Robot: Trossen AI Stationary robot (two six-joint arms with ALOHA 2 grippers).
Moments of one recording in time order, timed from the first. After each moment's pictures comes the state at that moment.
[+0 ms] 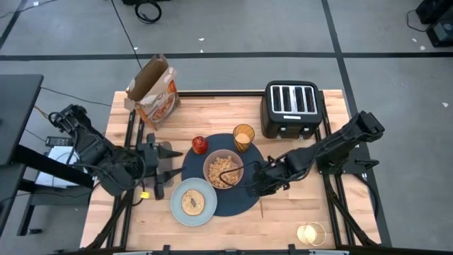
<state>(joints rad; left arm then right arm) -0.75 1.19 1.41 -0.69 -0.97 -0.42 0.40 1.59 1.22 -0.70 -0.08 1.71</state>
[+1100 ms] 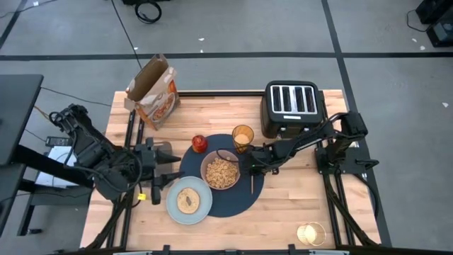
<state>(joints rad) -0.79 1.19 1.41 -0.69 -0.97 -0.57 0.12 1.74 0.90 -0.31 -0.05 1.64</state>
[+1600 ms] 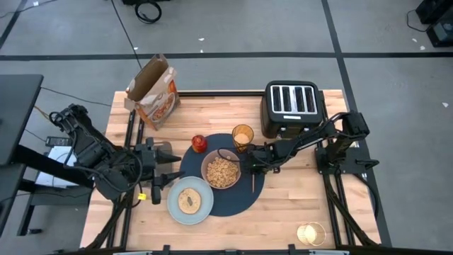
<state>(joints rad) -0.79 1.19 1.41 -0.69 -0.97 -0.56 0.12 1.72 0.90 -0.35 -0.01 1.64</state>
